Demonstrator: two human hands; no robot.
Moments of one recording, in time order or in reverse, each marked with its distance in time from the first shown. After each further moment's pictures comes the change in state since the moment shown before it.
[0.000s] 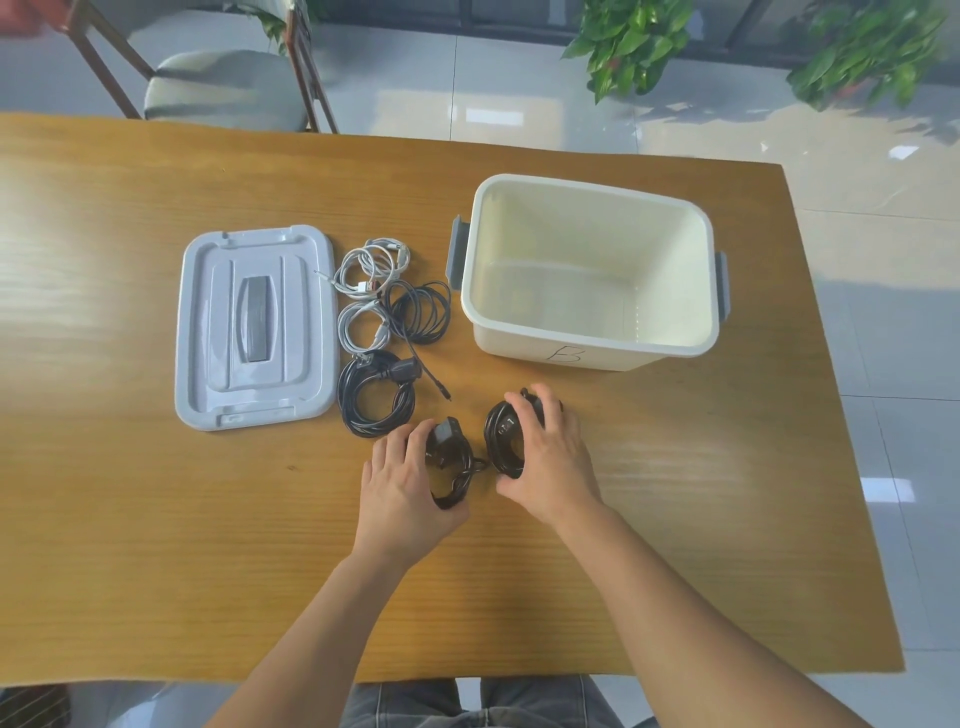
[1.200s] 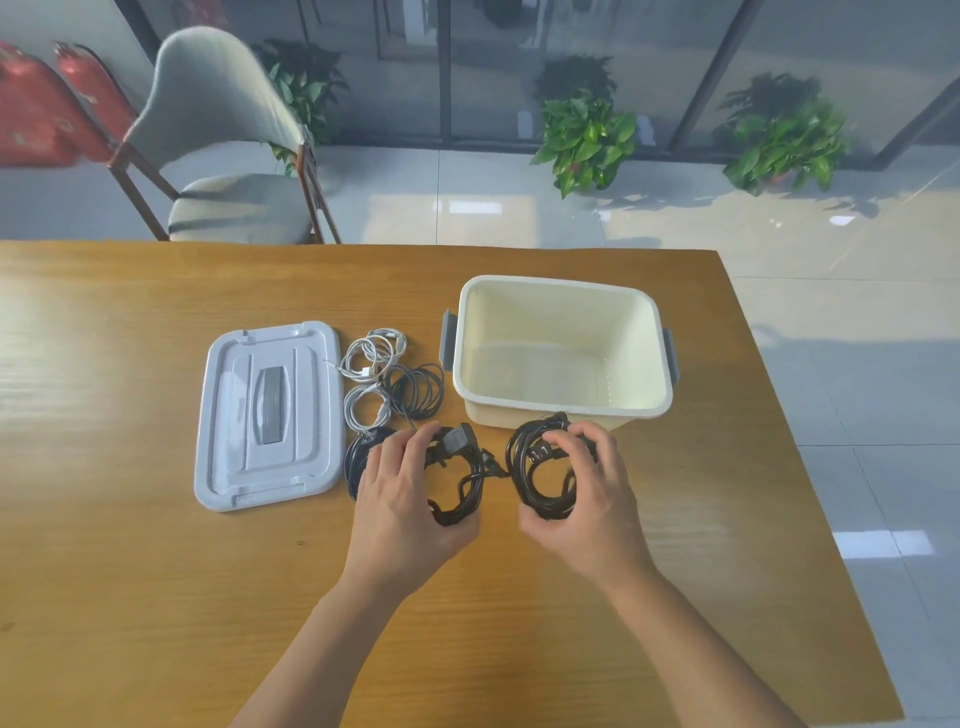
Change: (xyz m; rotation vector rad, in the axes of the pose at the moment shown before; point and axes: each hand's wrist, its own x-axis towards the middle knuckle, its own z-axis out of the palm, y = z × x) left_hand 0.015 0.053 -0.095 -0.173 0.213 0.229; right_hand -0.042 -0.001 -0.083 0.335 0.450 -0.129
